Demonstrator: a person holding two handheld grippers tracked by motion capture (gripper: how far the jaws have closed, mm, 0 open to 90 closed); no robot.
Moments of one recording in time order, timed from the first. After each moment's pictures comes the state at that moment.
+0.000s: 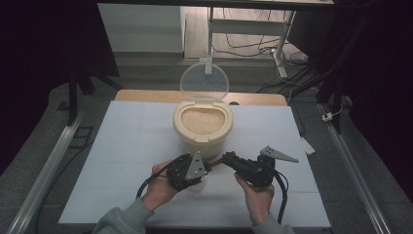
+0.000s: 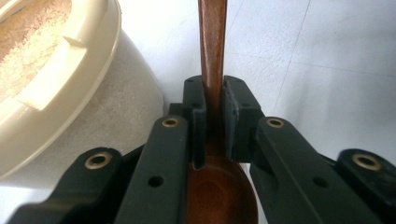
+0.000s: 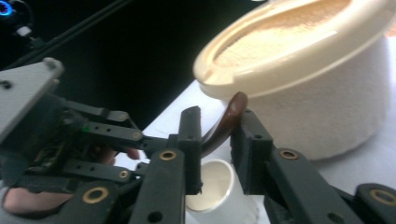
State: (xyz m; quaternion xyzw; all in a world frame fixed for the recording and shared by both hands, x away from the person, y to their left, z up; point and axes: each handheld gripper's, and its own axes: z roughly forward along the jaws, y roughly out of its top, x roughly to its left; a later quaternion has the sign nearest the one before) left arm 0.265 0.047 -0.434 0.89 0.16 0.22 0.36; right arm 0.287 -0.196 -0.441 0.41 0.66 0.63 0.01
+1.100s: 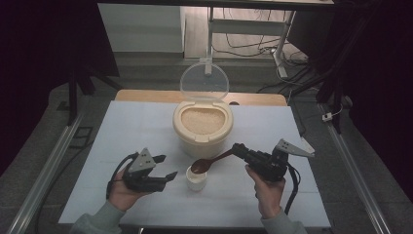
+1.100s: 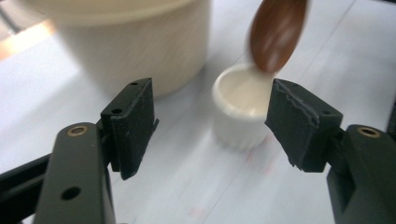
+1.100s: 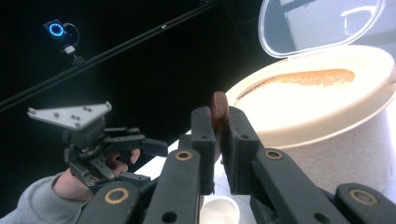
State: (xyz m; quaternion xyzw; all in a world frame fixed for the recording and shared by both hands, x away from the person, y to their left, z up) left arm 0.250 0.166 -0.460 0.83 0.32 0.17 0.43; right arm 0.293 -0.221 -0.415 0.34 0.65 0.68 0.02
